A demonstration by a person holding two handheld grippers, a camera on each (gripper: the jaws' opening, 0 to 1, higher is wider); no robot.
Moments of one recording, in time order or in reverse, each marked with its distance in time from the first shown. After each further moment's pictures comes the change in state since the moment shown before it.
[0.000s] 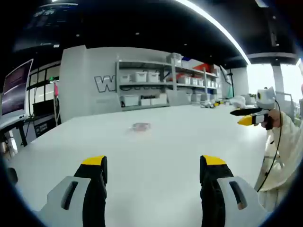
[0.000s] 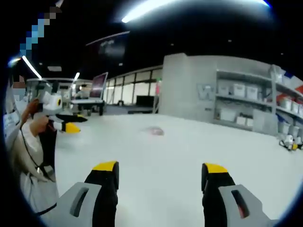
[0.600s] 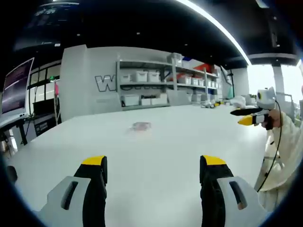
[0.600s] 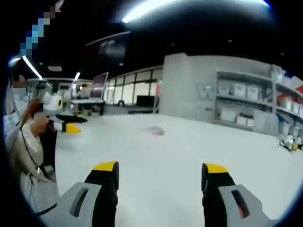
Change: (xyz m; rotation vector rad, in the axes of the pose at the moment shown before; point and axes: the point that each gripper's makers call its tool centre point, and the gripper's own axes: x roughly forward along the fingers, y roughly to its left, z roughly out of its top) left arm -0.001 0.001 -0.003 -0.006 0.002 0.002; right arm 0.001 0.001 0.000 -0.001 0.002 0.003
